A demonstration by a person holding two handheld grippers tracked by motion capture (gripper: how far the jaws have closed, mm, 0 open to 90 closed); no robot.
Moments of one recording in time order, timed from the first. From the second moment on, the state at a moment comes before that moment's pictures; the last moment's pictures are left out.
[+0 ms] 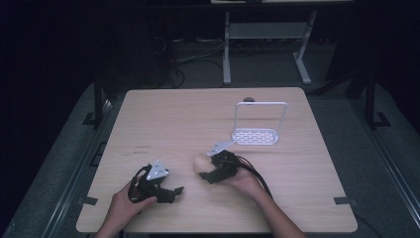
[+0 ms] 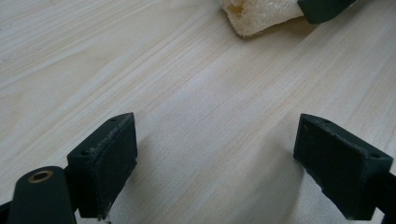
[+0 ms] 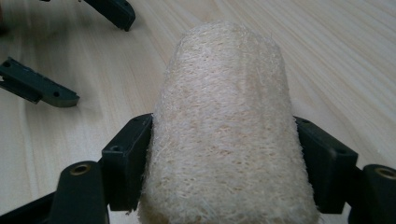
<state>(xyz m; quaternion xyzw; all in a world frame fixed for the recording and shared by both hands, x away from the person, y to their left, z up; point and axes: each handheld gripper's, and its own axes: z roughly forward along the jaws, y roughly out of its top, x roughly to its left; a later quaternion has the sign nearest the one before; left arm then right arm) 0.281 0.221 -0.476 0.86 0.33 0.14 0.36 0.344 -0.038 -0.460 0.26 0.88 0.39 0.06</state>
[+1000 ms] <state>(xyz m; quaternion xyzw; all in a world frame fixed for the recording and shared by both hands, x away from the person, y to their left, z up) 0.282 0.221 -0.476 0.86 0.33 0.14 0.36 0.338 -0.063 -0.441 0.27 0.88 0.39 0.08</state>
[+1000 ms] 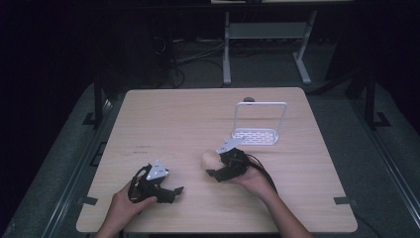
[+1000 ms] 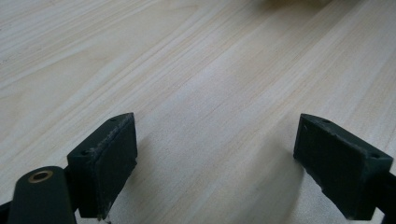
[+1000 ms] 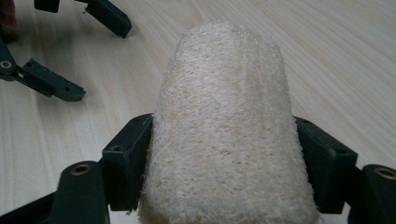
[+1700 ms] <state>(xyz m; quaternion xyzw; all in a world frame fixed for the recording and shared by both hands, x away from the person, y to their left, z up) 0.282 0.221 -0.476 0.86 0.33 0.14 0.36 0.342 -0.086 -0.435 0.29 0.87 0.39 0.09</state>
